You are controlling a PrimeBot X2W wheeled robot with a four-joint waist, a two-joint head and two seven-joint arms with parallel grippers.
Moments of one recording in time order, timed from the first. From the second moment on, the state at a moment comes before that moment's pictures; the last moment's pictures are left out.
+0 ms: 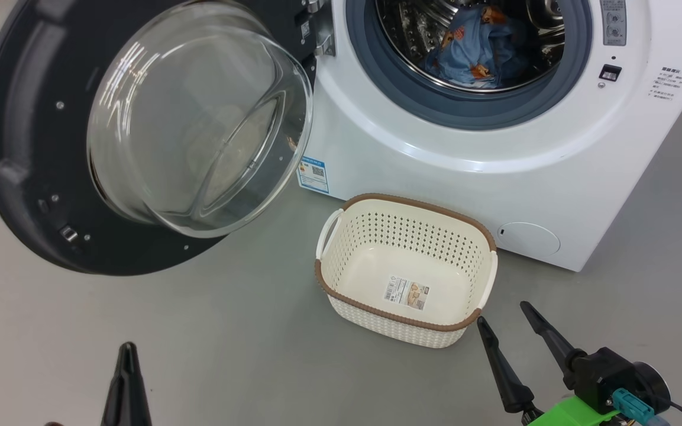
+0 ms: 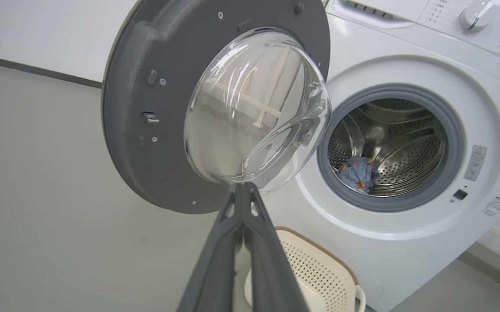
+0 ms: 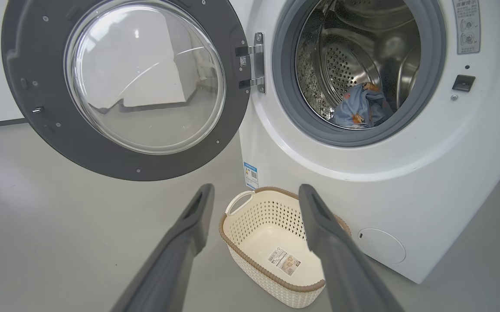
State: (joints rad) left arm 0.17 0.17 -0.22 -0.15 -0.61 0.21 -0.25; right arm 0.07 -0.06 0.10 -0.07 0.10 0.12 -0.07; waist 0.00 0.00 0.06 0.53
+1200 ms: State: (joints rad) left arm -0.41 0.41 0.42 0.24 -1.96 -0.08 -0.08; right arm 0.04 -0.11 0.09 -0.15 0.10 0.12 -0.01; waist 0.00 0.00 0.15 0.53
